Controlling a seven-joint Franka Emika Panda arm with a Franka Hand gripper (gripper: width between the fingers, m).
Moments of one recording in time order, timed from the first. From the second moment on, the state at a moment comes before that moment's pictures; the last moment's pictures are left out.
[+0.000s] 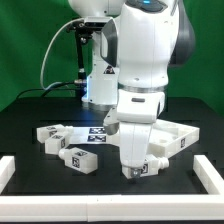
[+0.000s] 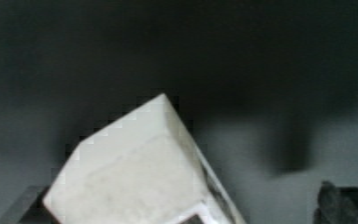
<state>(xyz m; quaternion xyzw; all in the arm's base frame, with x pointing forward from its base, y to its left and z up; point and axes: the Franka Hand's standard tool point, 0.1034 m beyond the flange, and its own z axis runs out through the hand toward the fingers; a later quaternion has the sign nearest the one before) 0.525 0.032 0.010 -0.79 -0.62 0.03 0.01</state>
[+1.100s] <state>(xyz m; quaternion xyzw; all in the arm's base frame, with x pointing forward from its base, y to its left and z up) 0.502 -0.070 0.086 -0.80 -0.61 0.04 -0.01</state>
